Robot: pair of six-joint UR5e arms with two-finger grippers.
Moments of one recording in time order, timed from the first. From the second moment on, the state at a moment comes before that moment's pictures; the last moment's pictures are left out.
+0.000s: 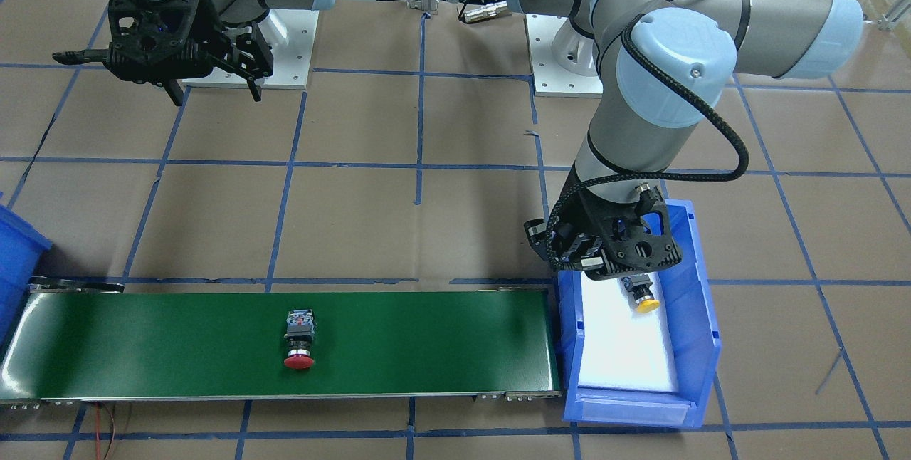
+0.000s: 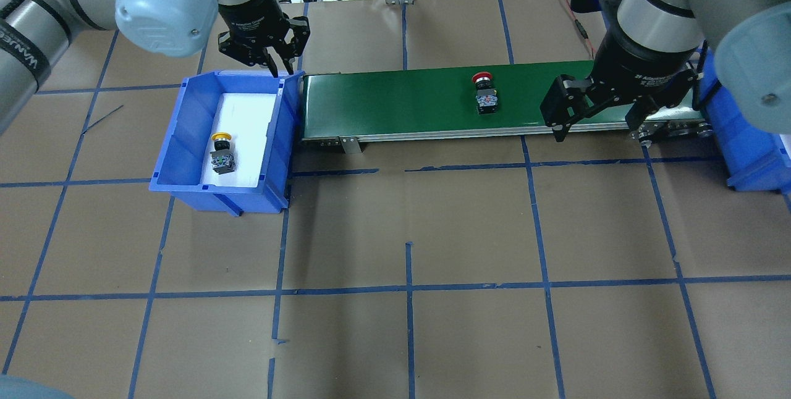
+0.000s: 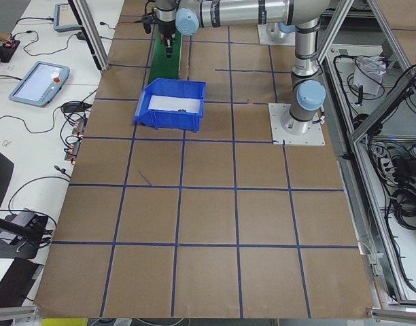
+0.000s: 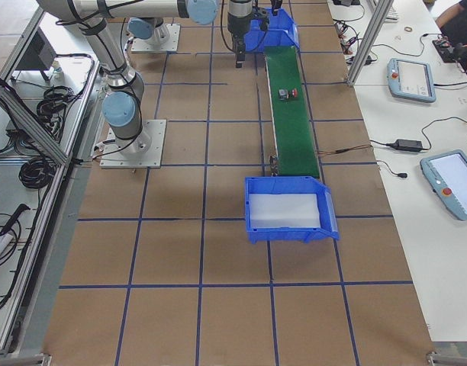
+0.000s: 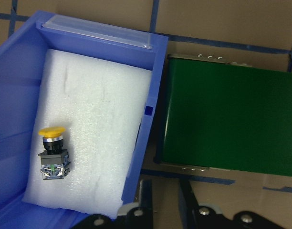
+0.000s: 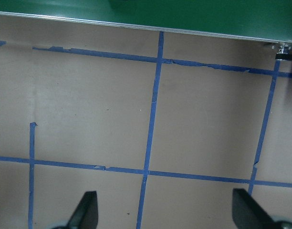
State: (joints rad) left arm -1.66 -1.89 -1.42 -1.32 1.54 -0.31; right arm 1.57 -1.67 1.66 -1.55 -1.59 -0.11
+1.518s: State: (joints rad) left arm -1.67 -2.04 -1.43 -1.08 1.50 -0.27; right arm 1.57 -1.23 1.64 -1.98 -1.51 -0.03
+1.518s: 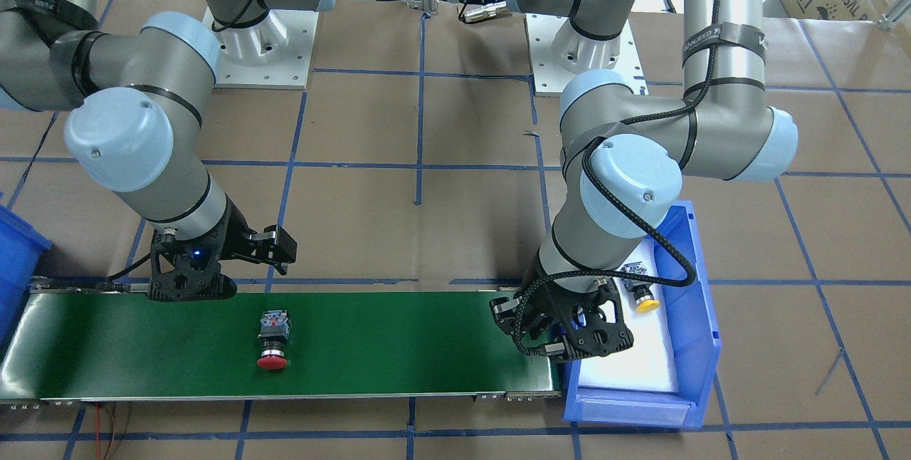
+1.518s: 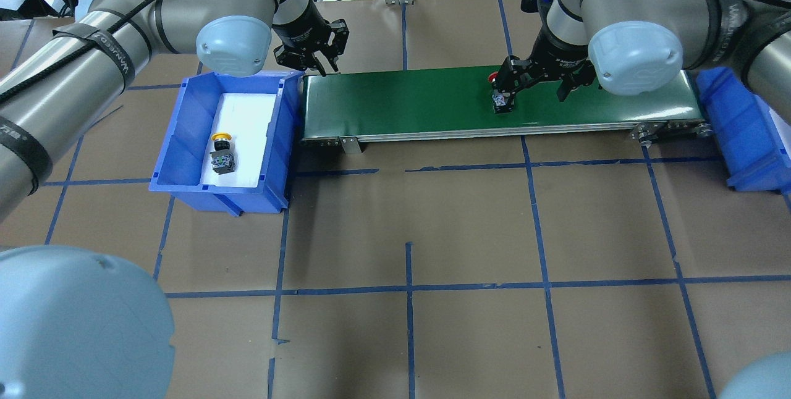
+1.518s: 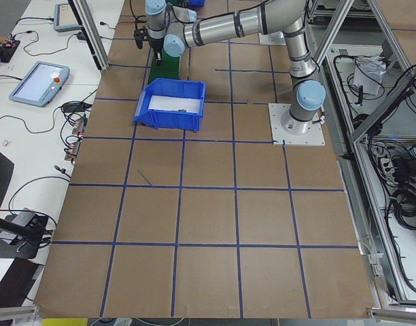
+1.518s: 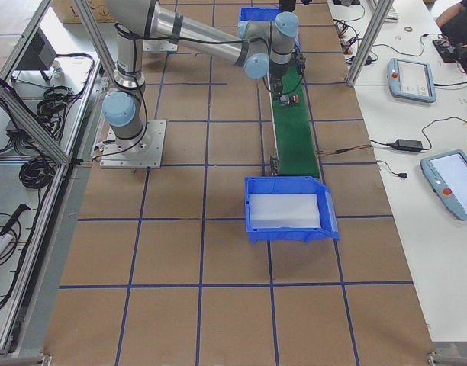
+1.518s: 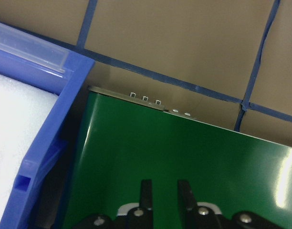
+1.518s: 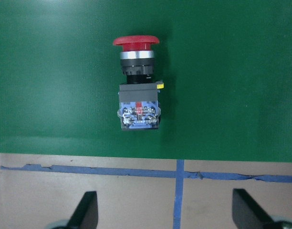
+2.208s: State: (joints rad) left arm -1.45 -1.96 -1.57 -1.10 1.59 -0.09; right arm 1.57 -1.12 1.56 -2.05 -1.51 -0.06
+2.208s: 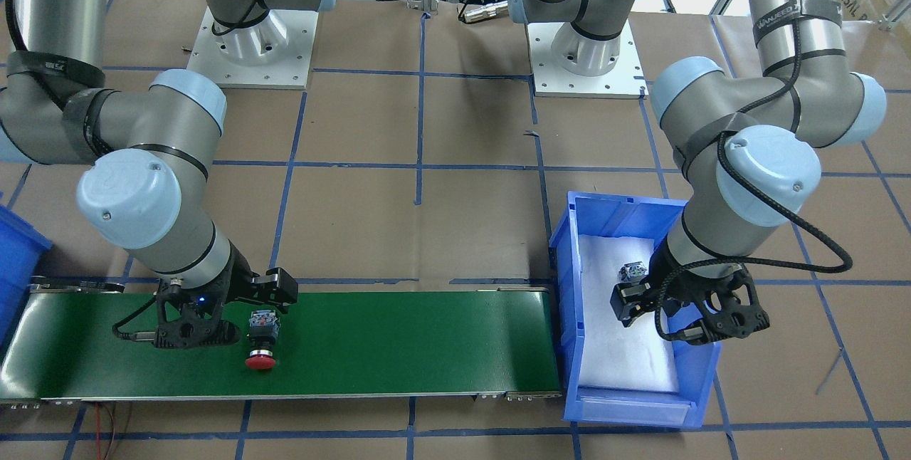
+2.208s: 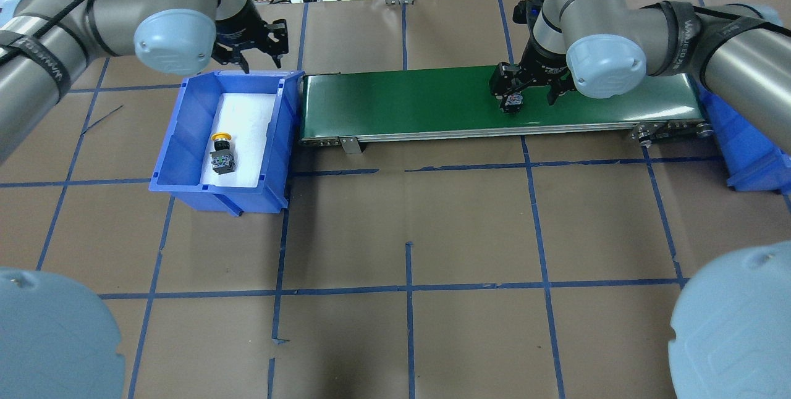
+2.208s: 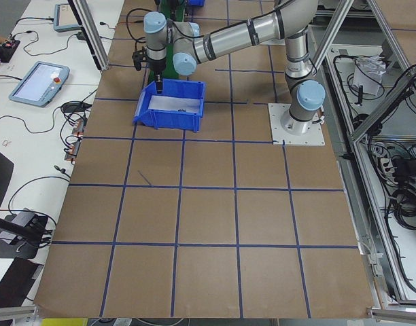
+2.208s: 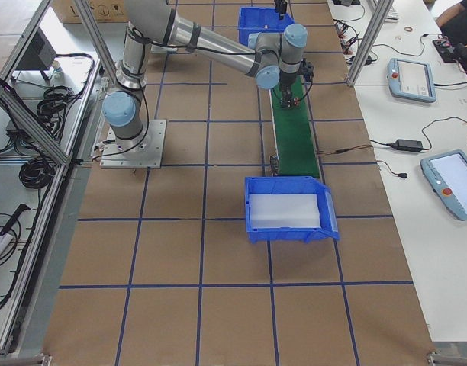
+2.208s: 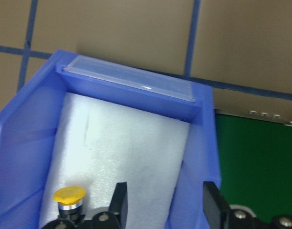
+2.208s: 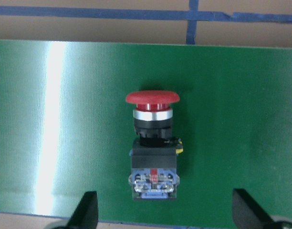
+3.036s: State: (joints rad) left arm -1.40 -1.96 -1.72 -1.07 1.54 -0.20; right arm 1.54 -1.07 1.55 -2.06 -1.50 -0.09
